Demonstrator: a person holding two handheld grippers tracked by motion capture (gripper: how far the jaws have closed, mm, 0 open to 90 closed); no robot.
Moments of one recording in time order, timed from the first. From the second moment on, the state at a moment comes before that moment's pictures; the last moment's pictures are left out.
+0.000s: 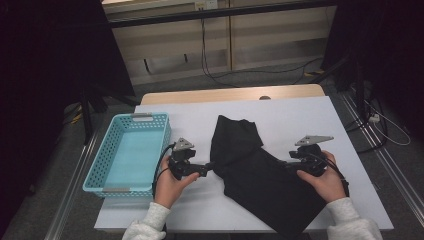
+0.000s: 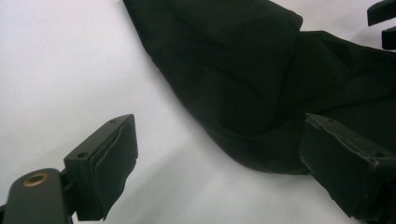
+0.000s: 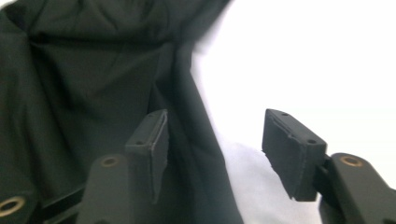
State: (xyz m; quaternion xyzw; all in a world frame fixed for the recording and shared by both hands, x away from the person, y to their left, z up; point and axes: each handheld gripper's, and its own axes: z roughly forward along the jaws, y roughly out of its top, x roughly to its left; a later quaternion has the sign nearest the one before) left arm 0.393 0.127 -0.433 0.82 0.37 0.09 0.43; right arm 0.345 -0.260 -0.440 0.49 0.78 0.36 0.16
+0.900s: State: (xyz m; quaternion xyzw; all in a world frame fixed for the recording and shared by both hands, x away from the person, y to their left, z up) left arm 0.393 0.128 -0.434 0.82 0.37 0.09 0.43; right arm 0.343 -0.280 -0.446 0.51 0.78 0.34 0.12
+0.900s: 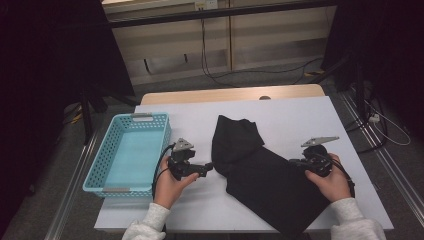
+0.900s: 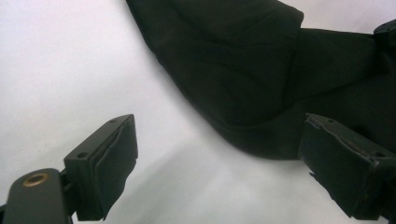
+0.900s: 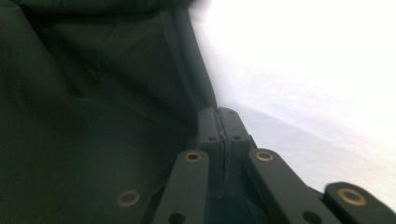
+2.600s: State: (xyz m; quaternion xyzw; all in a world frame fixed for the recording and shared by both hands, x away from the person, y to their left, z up) left arm 0.464 0.117 -0.446 0.77 0.49 0.11 0.39; right arm 0.342 -0.280 -0.450 0.50 0.79 0.34 0.12
